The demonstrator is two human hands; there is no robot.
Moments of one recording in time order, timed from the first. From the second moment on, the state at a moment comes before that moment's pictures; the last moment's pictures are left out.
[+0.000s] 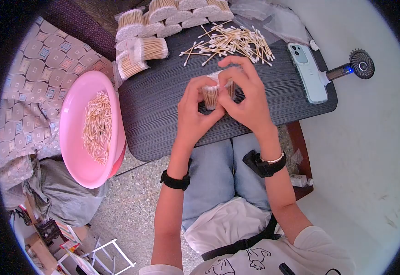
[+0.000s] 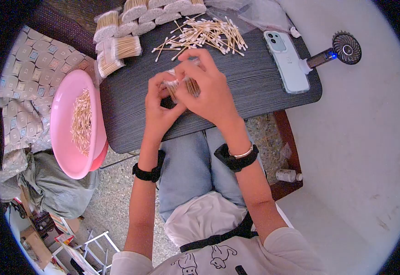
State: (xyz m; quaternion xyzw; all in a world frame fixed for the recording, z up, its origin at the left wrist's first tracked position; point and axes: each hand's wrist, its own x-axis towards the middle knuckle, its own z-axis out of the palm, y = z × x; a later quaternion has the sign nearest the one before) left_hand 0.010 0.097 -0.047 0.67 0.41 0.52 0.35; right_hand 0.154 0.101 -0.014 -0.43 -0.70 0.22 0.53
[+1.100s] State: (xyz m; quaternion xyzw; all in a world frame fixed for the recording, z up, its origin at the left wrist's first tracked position) left_hand 0.013 0.100 -0.022 0.75 0.43 0.49 0.15; right_hand 0.154 0.094 -0.033 -0.33 -0.50 0.52 0.61
